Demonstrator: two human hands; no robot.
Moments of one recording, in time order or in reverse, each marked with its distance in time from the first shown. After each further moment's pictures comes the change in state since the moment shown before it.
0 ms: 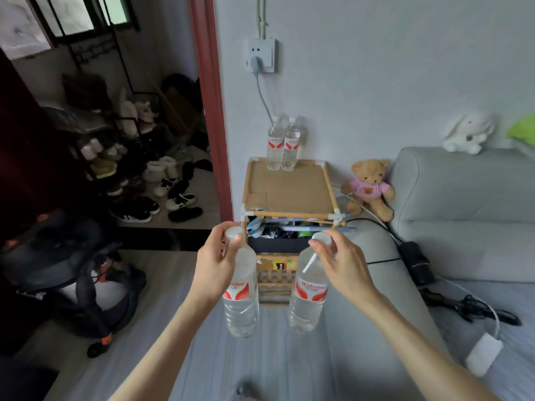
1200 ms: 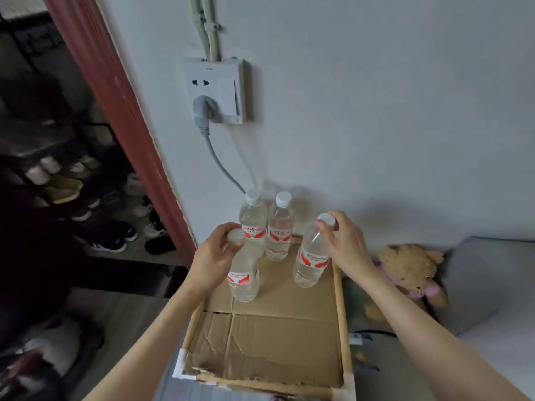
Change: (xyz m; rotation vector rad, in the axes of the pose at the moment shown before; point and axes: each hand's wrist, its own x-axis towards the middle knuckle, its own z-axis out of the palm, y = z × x) left_hand 0.444 -0.063 0.162 0.129 -0.067 -0.144; right_hand 0.486 0.171 0.081 0.042 -0.106 0.038
